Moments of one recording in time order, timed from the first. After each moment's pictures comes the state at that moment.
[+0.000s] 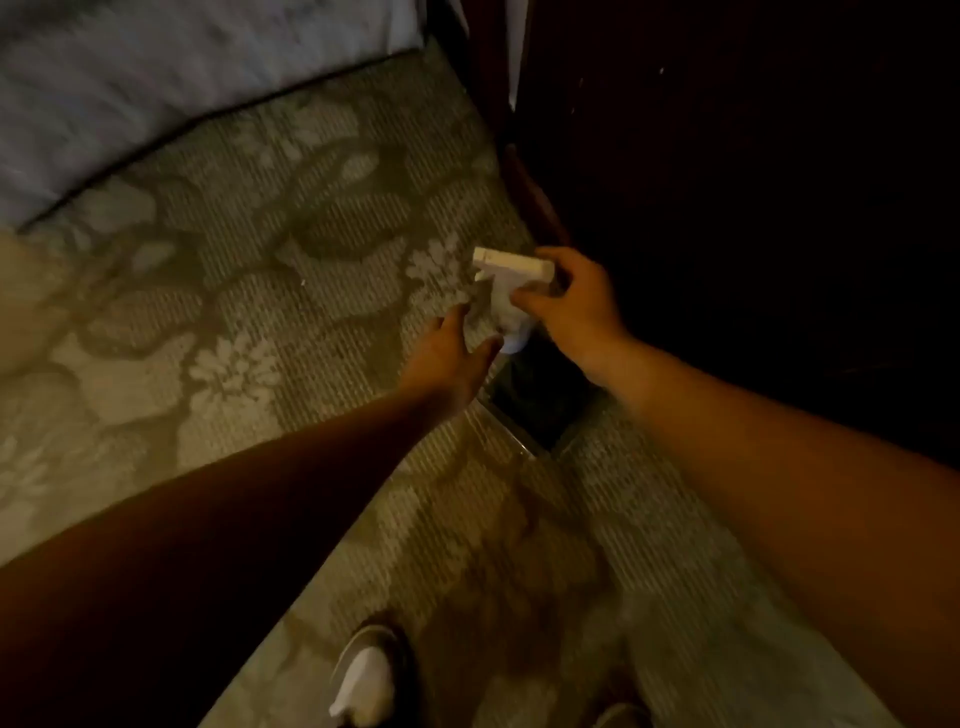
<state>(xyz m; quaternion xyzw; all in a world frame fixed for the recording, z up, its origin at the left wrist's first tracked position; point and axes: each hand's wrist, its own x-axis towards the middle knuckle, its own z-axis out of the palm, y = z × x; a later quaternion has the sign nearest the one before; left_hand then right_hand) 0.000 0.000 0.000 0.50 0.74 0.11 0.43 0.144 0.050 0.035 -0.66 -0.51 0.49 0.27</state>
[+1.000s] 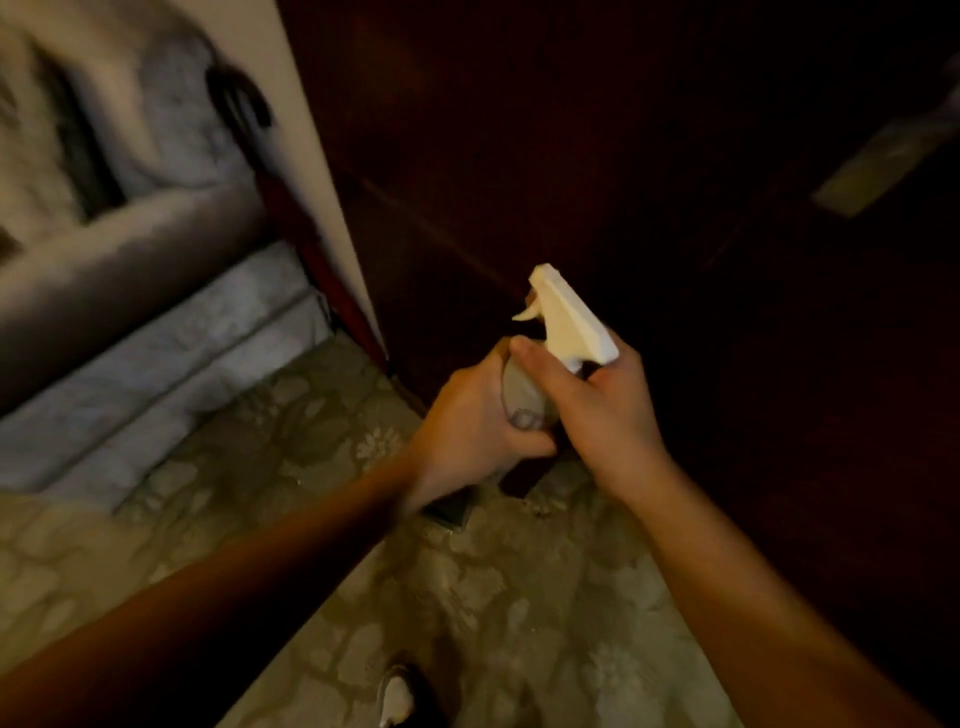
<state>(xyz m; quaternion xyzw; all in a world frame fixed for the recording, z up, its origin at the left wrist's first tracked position) 0.120 -0.074 0.615 0.74 0.45 0.21 0.45 0.248 -0.123 0.670 -0.60 -0.44 0.40 0.54</state>
